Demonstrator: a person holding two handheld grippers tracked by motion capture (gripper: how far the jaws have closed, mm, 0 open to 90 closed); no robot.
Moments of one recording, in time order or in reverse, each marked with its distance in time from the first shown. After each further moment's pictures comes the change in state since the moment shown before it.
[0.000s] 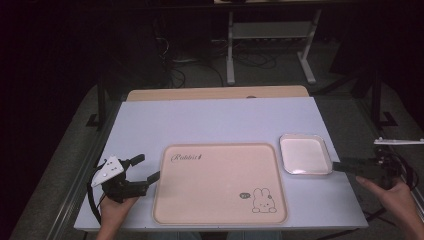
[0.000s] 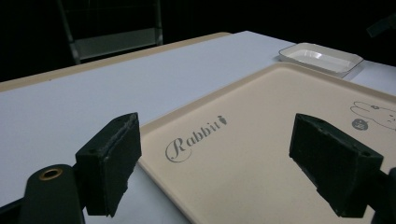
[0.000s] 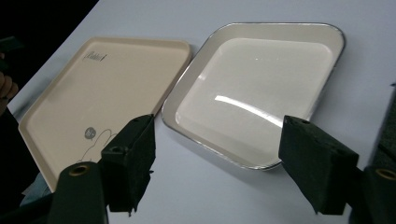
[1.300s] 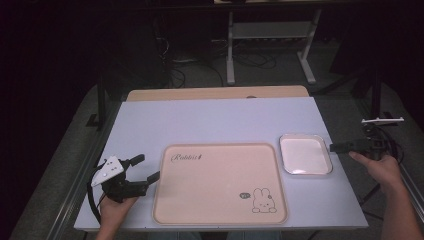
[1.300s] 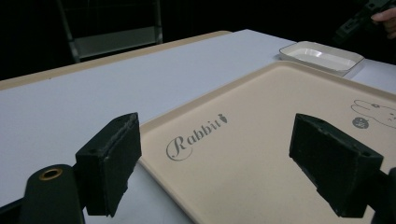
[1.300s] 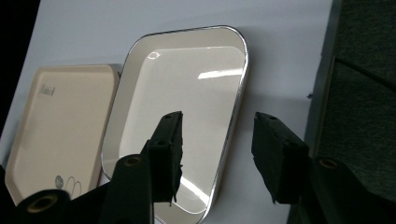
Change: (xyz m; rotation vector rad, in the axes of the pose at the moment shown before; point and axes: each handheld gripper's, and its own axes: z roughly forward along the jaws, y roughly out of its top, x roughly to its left) left arm 0.001 0.000 0.000 0.007 -0.003 0.000; right arm -0.068 0.048 0.037 0.166 -0.058 0.309
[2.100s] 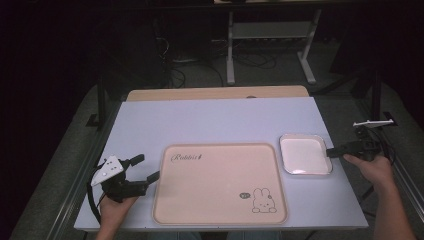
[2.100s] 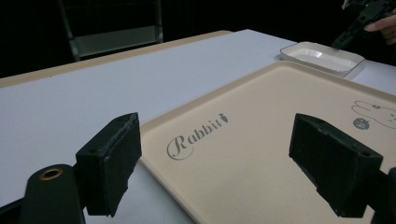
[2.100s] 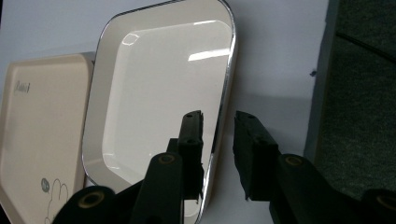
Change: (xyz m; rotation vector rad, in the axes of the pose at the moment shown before) left arm 0.001 -0.001 0.000 -0.001 0.002 -0.012; right arm -0.002 0.000 0.018 0.078 -0.054 0.065
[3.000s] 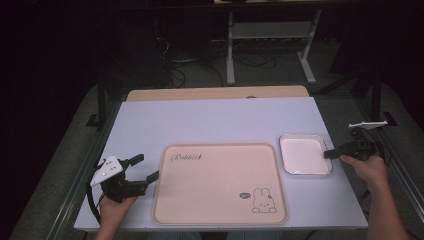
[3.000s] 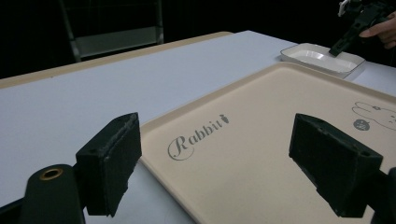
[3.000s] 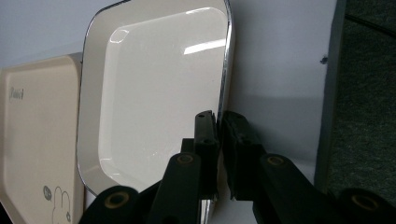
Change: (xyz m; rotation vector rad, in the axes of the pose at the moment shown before) left arm 0.000 0.000 -0.001 0.000 0.001 0.002; right arm 0.000 0.001 0.012 0.037 -0.009 0.070
